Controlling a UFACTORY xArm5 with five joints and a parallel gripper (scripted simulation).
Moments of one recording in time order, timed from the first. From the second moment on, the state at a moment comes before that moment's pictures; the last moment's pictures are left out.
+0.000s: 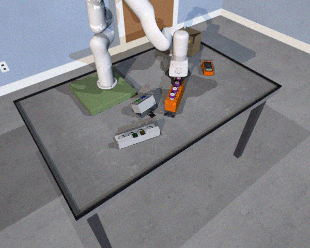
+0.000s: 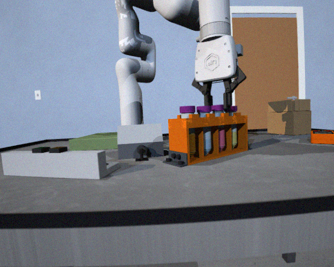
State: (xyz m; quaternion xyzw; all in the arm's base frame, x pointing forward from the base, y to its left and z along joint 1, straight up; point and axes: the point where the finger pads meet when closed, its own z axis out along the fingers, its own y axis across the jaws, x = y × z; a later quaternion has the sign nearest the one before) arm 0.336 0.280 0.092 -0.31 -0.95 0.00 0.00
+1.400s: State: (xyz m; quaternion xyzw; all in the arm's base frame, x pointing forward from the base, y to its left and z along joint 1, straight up) arm 0.336 0.280 0.092 -0.42 -0.91 0.00 0.00
